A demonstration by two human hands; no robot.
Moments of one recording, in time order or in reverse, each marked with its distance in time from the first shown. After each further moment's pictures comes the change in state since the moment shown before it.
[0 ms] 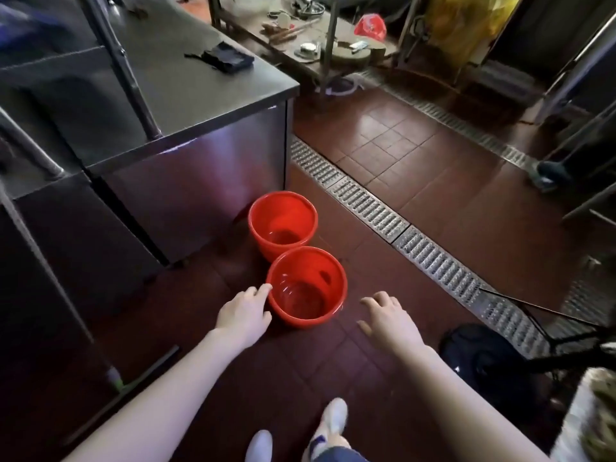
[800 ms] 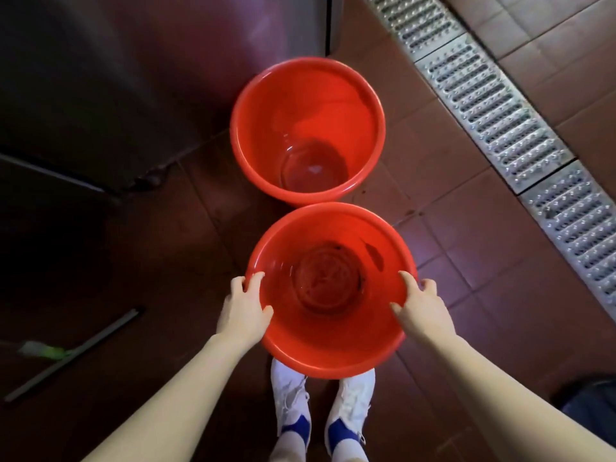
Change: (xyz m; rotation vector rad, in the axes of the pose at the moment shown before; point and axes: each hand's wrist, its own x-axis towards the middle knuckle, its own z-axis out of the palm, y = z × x) left_hand 0.357 -0.085 0.336 -0.292 -0.264 -0.576; right_hand 0.461 0.110 0.306 0.206 -0.400 0.238
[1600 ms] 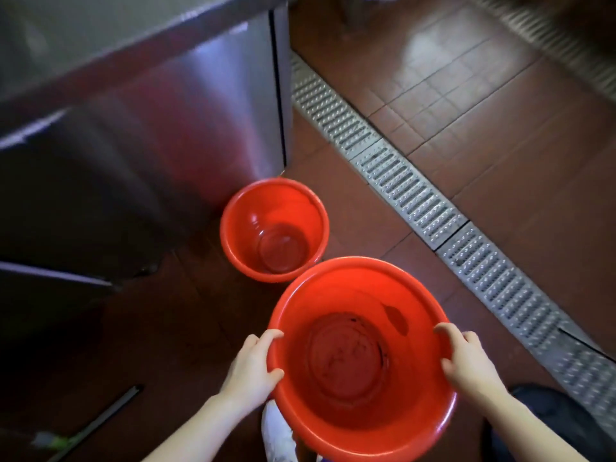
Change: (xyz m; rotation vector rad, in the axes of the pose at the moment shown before) left_hand -0.129 0.095 -0.148 -0.175 -0.129 0.348; right_hand -0.162 0.059 -0.207 0.100 0.145 0.117
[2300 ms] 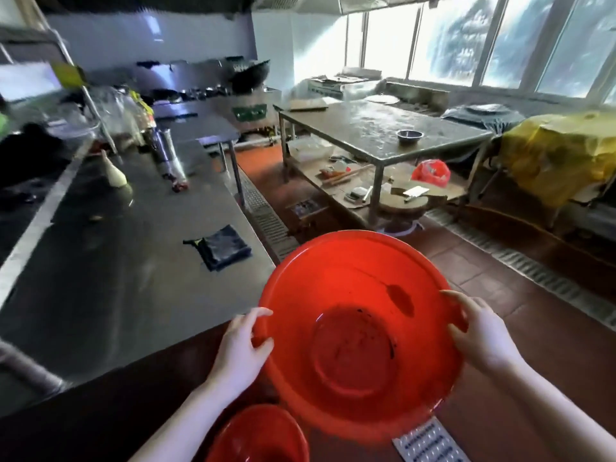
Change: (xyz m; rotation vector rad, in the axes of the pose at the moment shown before) left_hand 0.041 0.400 -0.334 -0.116 0.824 0.341; right_hand 0.064 -0.184 -0.540 0.251 0.558 -0.678
